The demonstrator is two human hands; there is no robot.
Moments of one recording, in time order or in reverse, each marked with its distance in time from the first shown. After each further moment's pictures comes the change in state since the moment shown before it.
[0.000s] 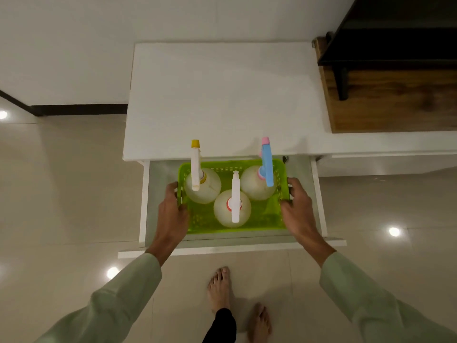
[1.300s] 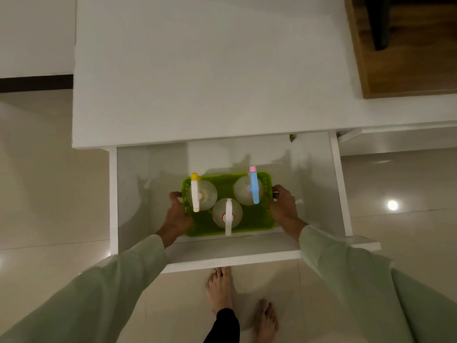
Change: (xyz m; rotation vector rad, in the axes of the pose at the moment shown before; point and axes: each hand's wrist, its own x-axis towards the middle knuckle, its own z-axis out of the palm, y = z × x) left_hand 0.085 -0.142 0.112 0.095 -0.333 -0.341; right_hand 0.082 0.130 0.102 -0.094 -0.108 0.383
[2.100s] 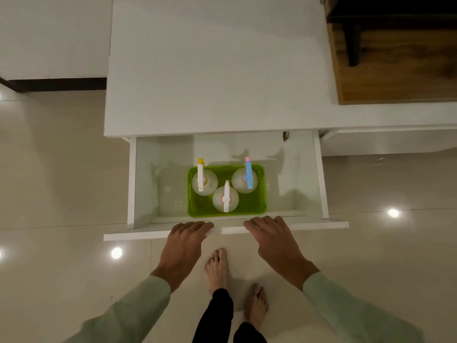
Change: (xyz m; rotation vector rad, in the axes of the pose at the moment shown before) left_hand -0.186 0.018 -0.006 0.805 0.147 0.631; right_hand -0.174 0.007 -0.053 -0.922 -0.016 -0.931
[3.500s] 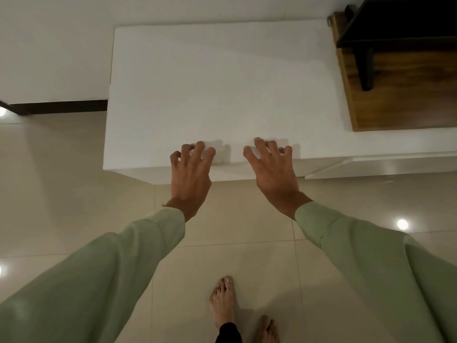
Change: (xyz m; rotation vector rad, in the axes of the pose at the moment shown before) left_hand 0.197 -0.033 -0.084 0.273 0.455 -0.069; right_hand 0.199 0.058 -0.065 -0.333 0.322 0.104
